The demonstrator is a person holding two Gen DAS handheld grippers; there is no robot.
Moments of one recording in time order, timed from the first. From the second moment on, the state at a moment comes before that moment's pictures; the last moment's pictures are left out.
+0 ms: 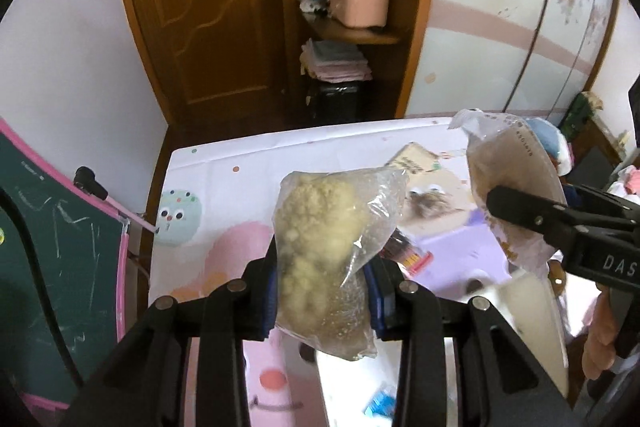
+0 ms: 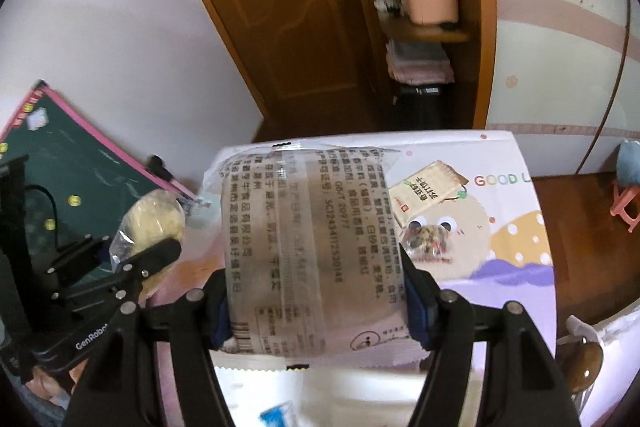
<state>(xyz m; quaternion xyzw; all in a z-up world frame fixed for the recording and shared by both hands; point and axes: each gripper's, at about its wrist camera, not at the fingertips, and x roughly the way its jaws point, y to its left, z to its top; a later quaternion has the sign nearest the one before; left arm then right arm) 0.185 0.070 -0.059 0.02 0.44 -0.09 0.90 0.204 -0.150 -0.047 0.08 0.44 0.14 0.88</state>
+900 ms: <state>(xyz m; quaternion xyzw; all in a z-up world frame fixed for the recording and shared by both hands) 0.003 0.061 -0.025 -0.03 0.36 -0.13 0.92 -0.025 -0.185 0.032 0.07 0.28 0.11 0.95</state>
